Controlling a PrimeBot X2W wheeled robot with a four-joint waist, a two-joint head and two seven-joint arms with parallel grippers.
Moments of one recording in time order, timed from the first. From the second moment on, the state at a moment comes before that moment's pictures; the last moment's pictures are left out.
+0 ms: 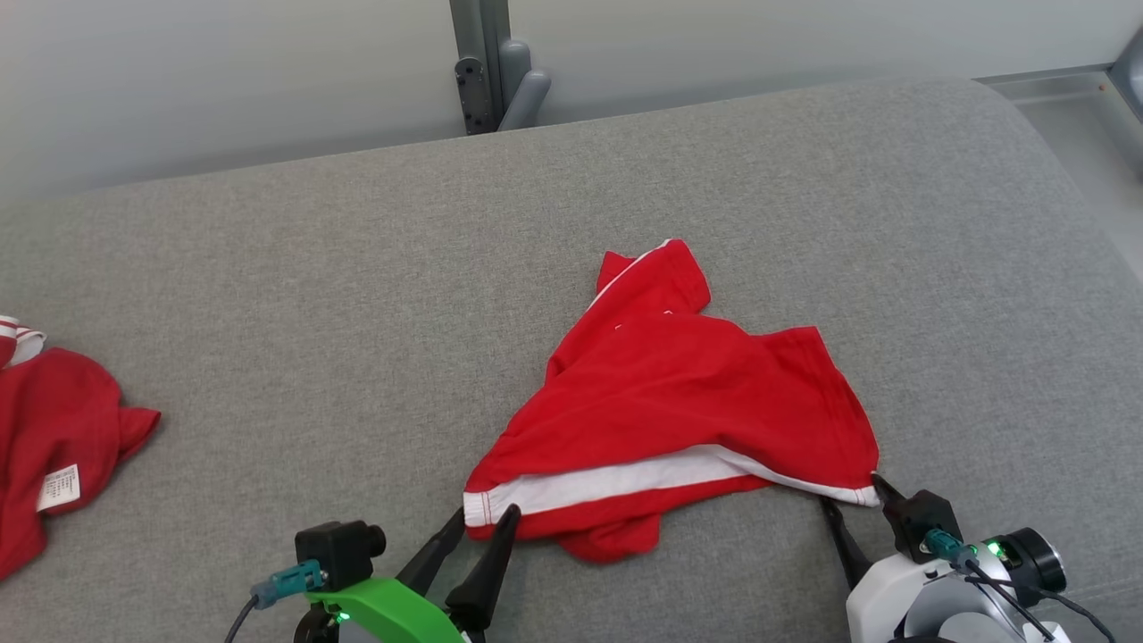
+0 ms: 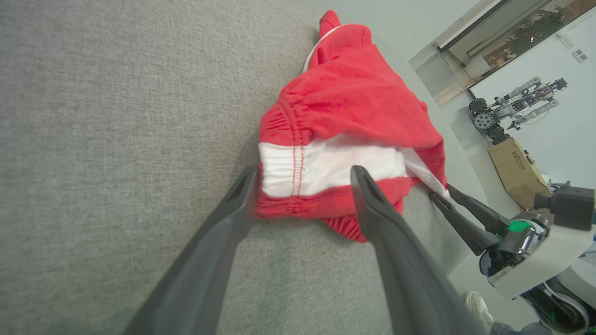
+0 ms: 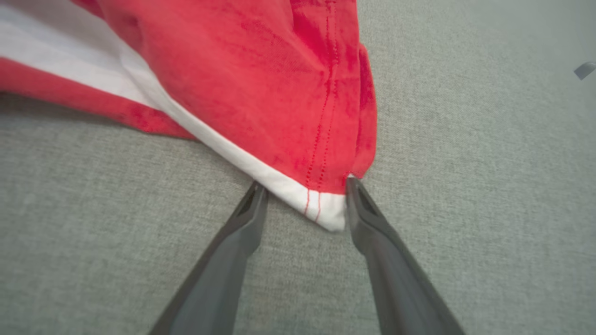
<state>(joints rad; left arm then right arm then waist) -0.07 0.19 -0.51 0.28 -0.86 -0.13 -0.04 -0.17 -0.13 0.11 0.66 -0.10 0.13 -0.24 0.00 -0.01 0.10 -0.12</state>
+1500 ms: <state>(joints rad) -1.25 0.46 -0.41 0.07 -0.90 -0.05 0.36 -1.22 -0.34 0.01 0.20 0.63 0.13 0.19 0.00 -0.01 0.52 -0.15</state>
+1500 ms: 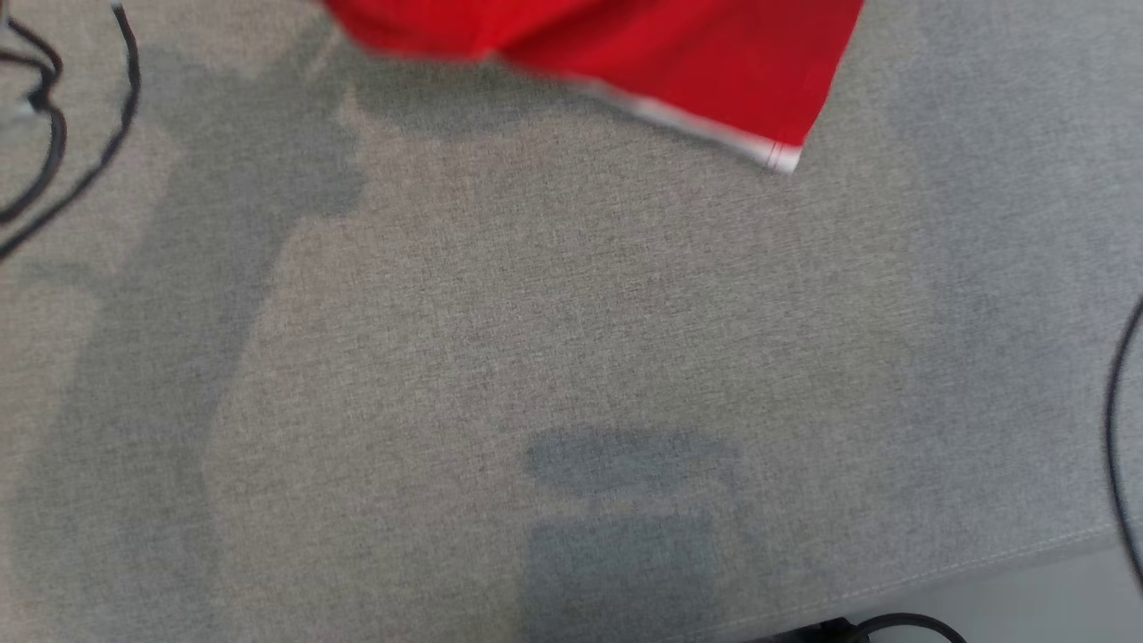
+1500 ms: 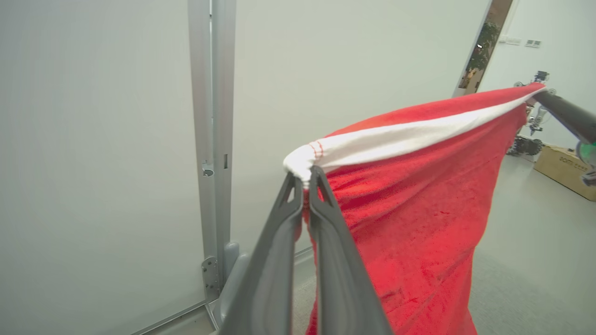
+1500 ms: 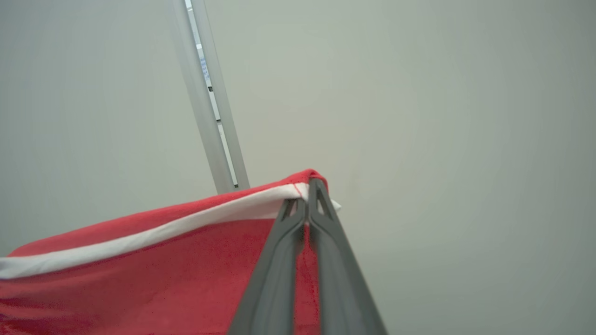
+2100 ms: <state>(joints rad) -1.21 0.37 -0.60 0.61 -0.72 -0.13 -0.25 -1.10 -0.13 0.19 0.55 0.67 0.13 -0.26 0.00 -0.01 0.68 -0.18</state>
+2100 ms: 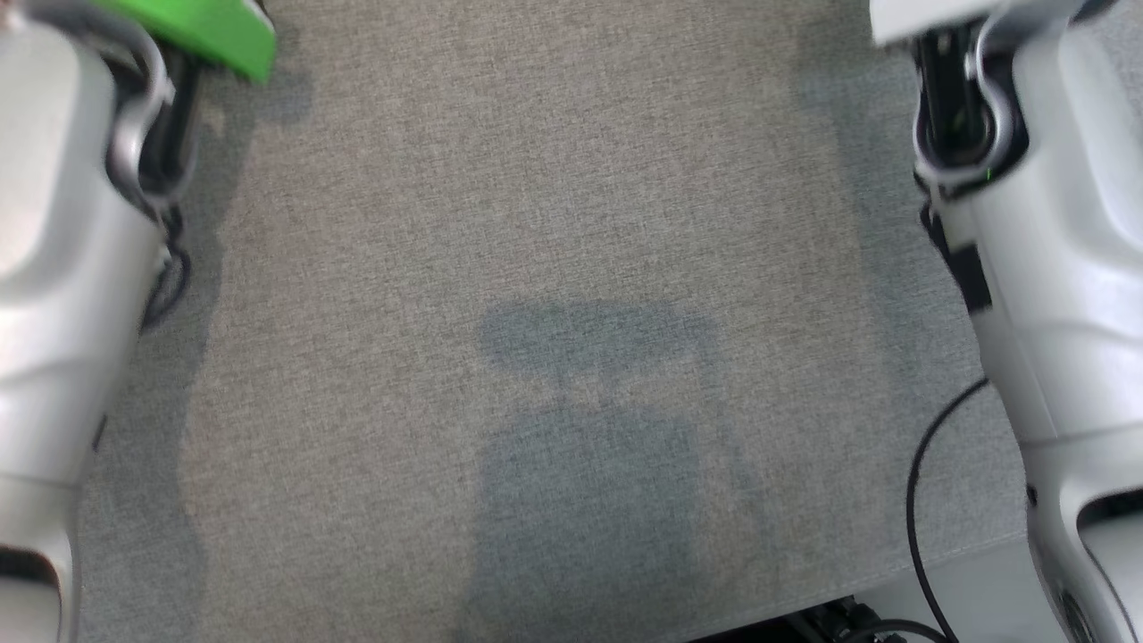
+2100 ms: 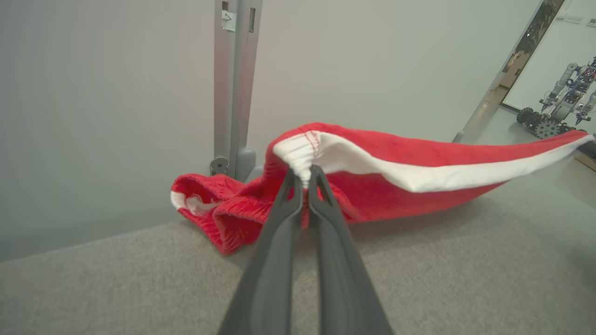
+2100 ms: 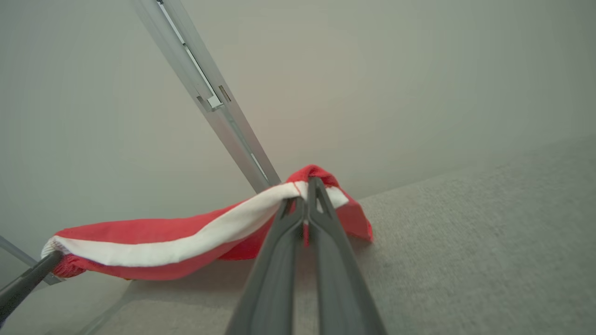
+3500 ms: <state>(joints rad) -0.52 0.32 -0.63 0.08 -1.00 0.22 0.01 -0.63 -0.41 0.24 0.30 0.77 0.13 -0.03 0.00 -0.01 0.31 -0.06</state>
